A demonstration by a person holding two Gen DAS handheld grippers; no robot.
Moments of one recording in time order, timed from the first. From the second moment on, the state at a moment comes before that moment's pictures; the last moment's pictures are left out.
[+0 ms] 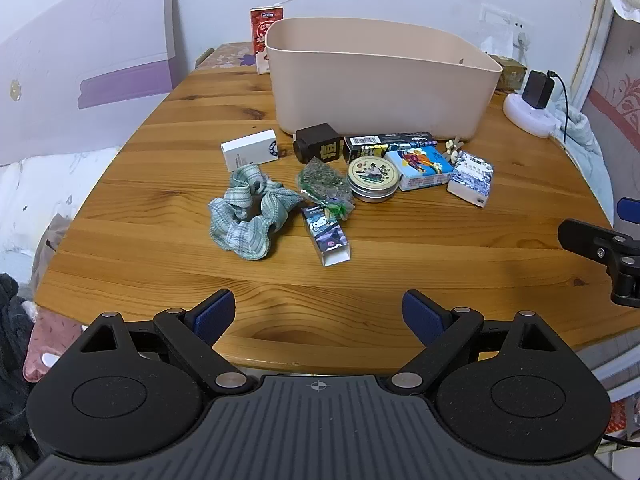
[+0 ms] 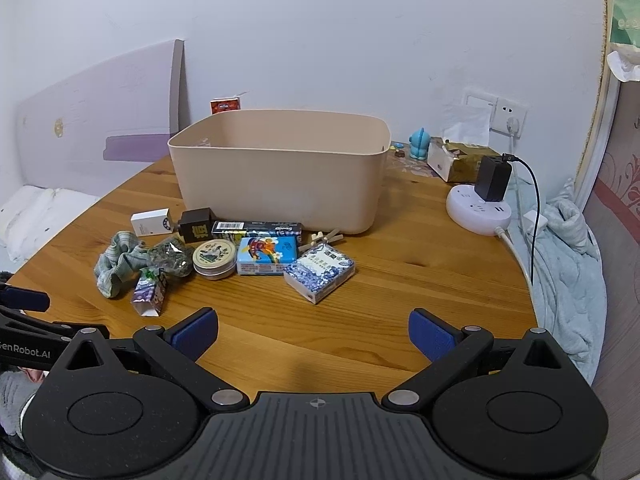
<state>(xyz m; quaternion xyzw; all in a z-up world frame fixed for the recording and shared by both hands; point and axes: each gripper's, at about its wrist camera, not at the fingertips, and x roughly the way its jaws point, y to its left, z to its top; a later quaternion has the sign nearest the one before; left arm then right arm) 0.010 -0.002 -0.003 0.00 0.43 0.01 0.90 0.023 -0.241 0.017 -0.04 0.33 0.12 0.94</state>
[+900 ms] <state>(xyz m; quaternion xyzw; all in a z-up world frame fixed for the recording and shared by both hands) 0.014 -0.012 -0.002 0.00 0.43 0.01 0.90 0.026 -0.240 0.015 -0.05 0.33 0.12 0.94</state>
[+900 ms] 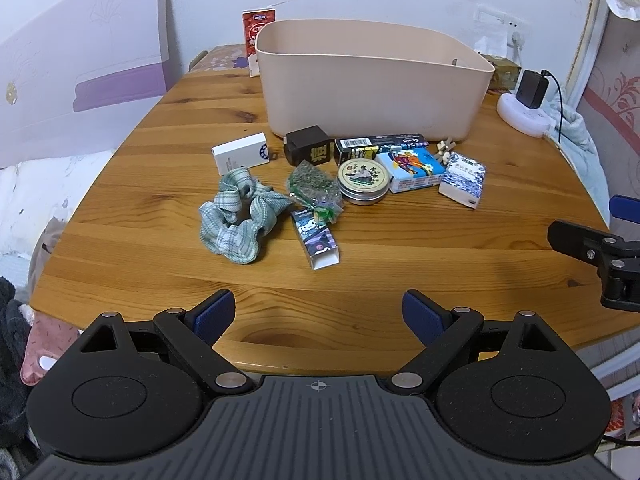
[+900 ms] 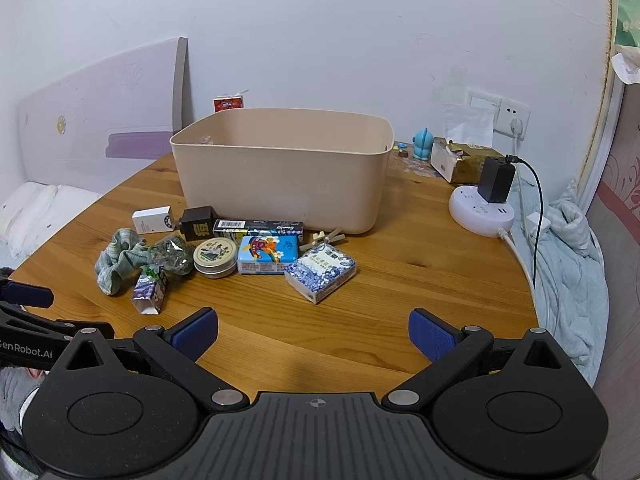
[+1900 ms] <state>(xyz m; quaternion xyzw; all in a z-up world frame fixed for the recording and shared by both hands) 0.063 -0.016 -0.034 -0.03 0.46 0.02 0.89 0.078 -0.246 -0.011 -0.07 0.34 0.16 0.92</state>
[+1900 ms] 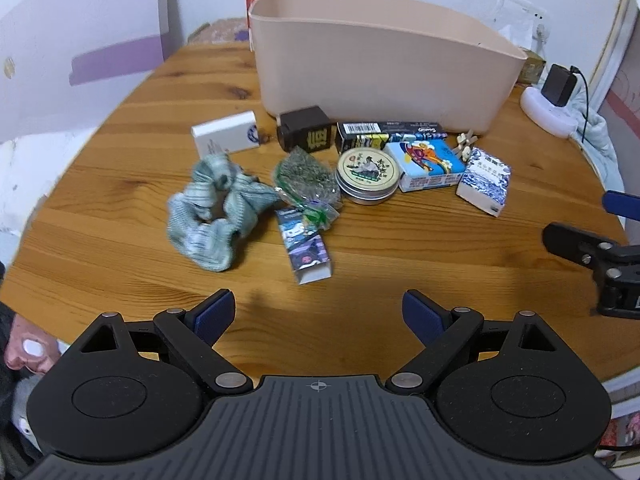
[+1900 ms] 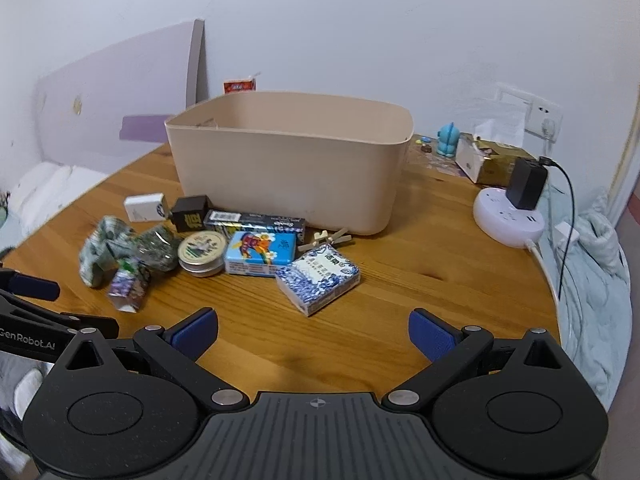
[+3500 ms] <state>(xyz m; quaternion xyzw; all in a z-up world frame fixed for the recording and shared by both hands) 0.192 -0.034 0.077 0.03 0.30 -0.02 0.95 0.202 -0.237 0.062 -0.07 0.22 0.18 0.96</state>
